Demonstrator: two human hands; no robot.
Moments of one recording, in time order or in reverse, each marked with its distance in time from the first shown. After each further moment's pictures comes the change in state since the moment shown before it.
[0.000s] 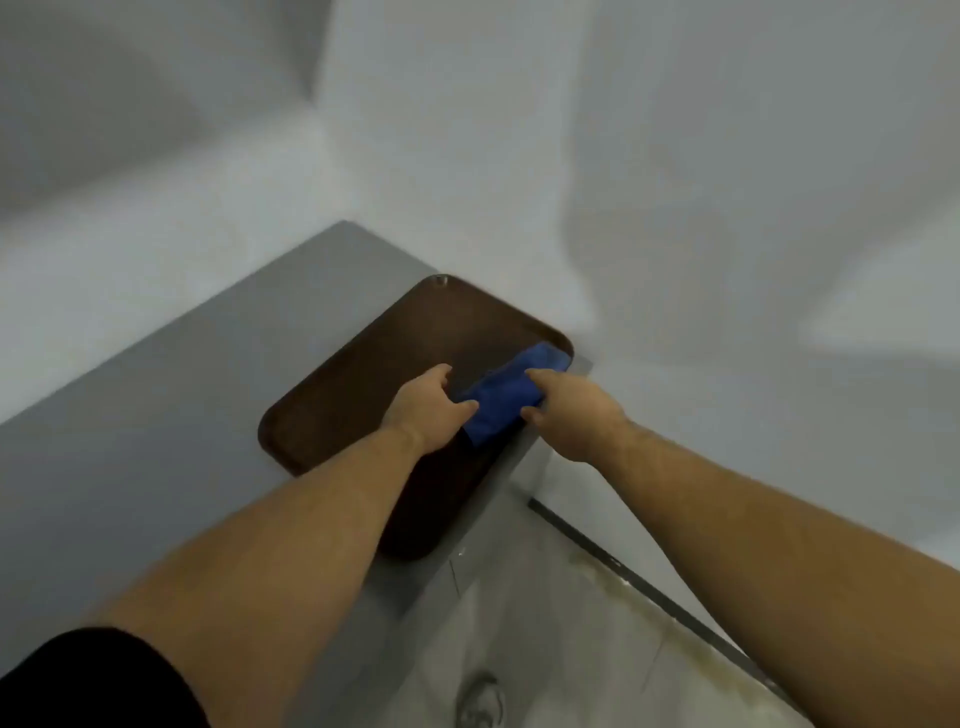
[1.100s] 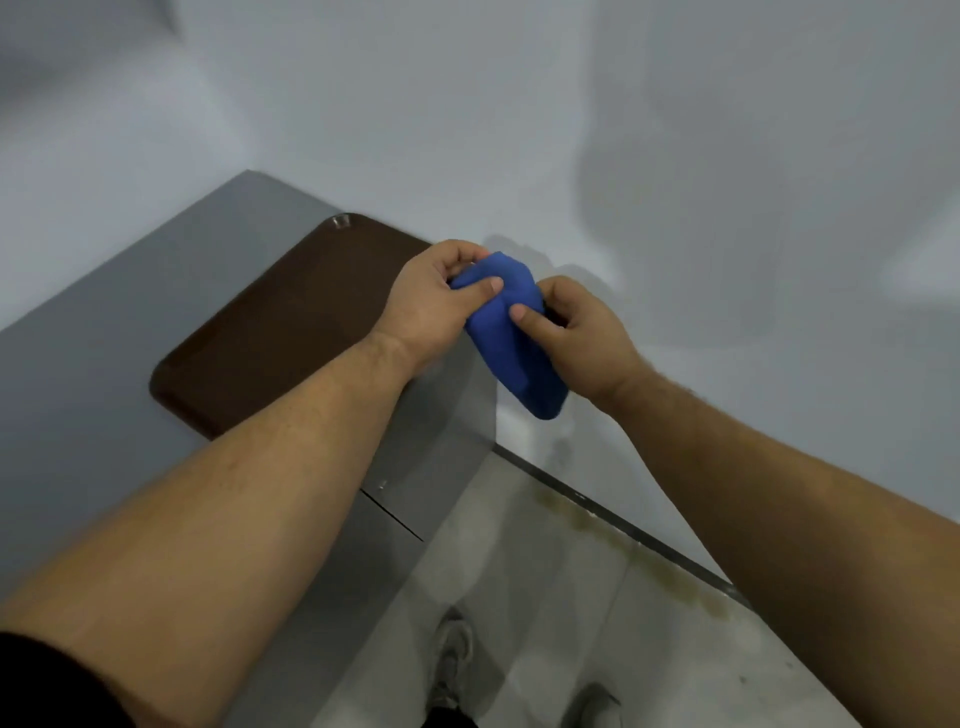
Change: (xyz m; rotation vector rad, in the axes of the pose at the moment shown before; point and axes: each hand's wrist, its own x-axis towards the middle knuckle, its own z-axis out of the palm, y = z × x) left_hand -0.048 0.140 0.073 -0.648 0.018 0.420; right_hand -0.092 0.119 -0.030 0.870 0.285 -0.088
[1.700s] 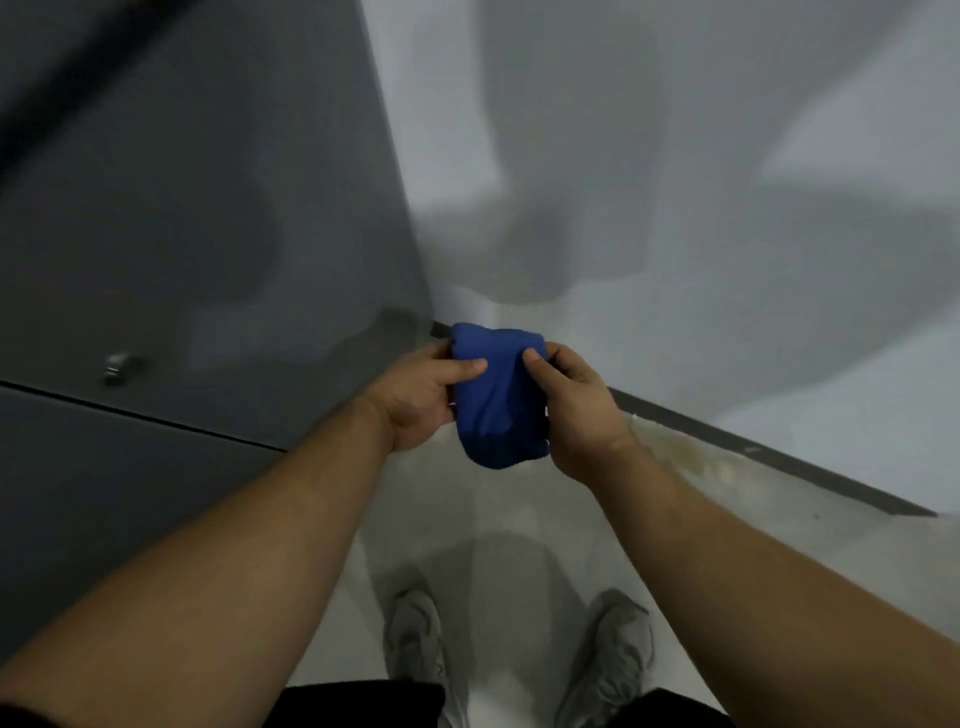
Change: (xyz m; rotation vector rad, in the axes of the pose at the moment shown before) left_hand -0.082 -0.433 0.135 -0.376 -0.400 -0.736; right_hand -0.107 0.409 0.152 0.657 0.269 0.588
